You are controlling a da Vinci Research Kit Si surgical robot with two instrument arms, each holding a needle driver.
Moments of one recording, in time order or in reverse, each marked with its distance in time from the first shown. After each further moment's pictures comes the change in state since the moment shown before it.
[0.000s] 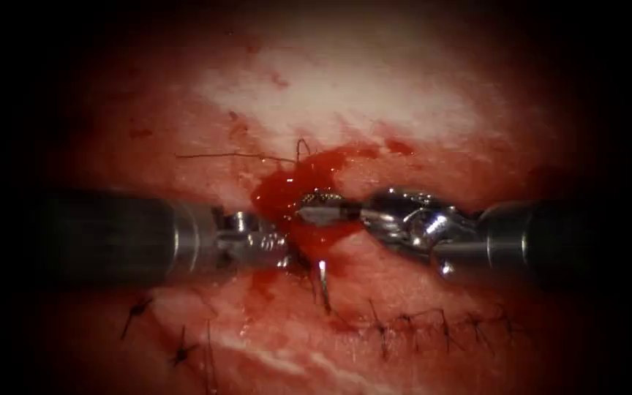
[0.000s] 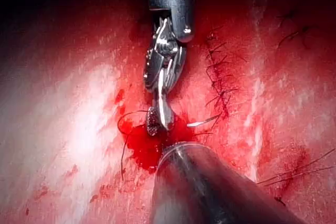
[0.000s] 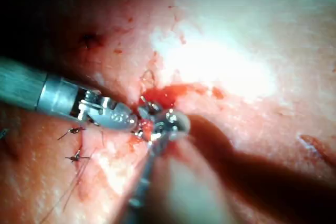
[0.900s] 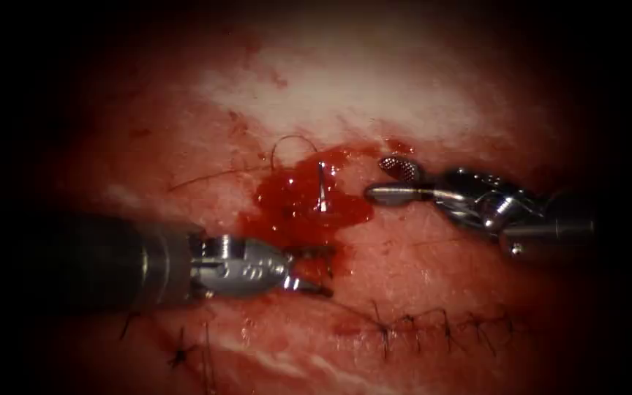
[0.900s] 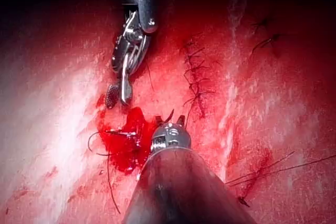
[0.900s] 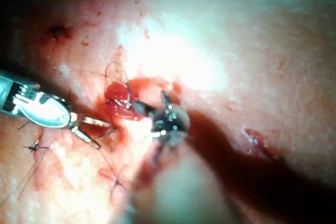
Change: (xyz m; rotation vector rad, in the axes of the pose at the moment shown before) right arm 0.001 0.005 -0.006 -0.151 0.061 -0.114; left arm 0.004 0.004 -0.002 0.178 0.380 0.235
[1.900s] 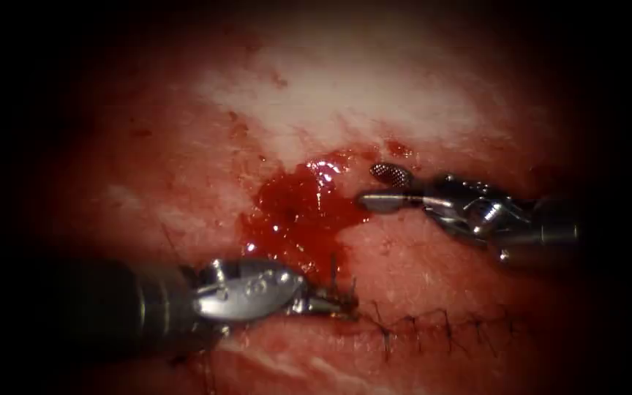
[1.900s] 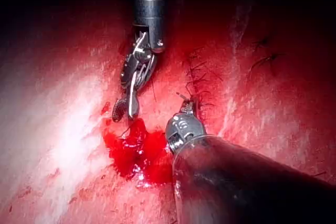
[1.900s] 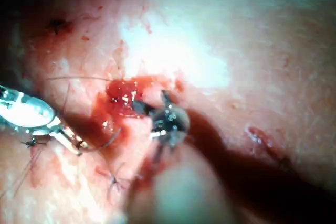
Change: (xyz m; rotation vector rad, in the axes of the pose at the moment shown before) right arm -0.001 0.000 0.001 -0.004 0.008 -0.018; left arm 0.005 0.002 -0.003 -0.320 0.271 -0.536
